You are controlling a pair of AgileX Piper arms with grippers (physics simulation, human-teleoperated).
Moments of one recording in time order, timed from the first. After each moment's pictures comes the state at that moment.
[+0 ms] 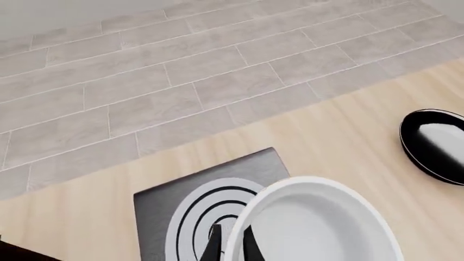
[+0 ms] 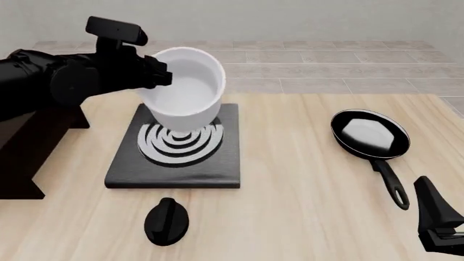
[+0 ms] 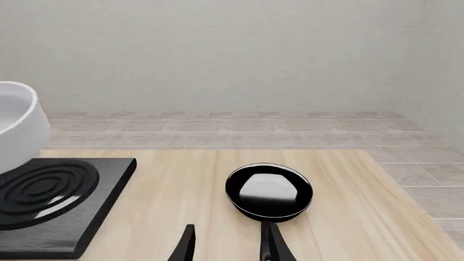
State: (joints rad) left arm -0.34 1.45 -1.08 0.11 -0.03; right arm 0.00 0.01 0.00 0.00 0.00
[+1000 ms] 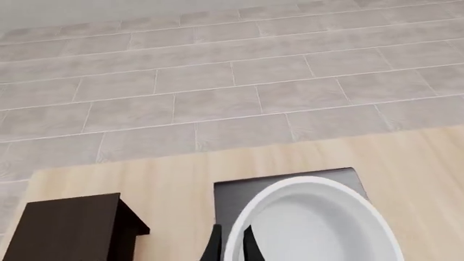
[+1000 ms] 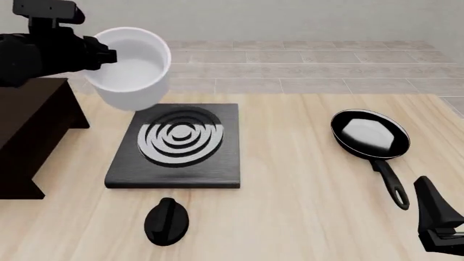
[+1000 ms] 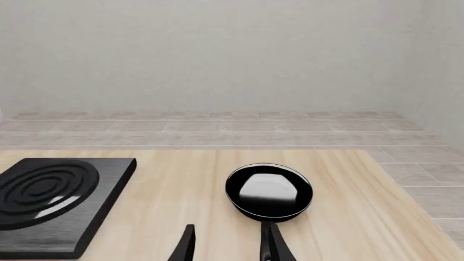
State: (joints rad) left arm -0.09 1.41 -1.13 0.18 -0.01; right arm 0.00 0.01 0.00 0.00 0.00
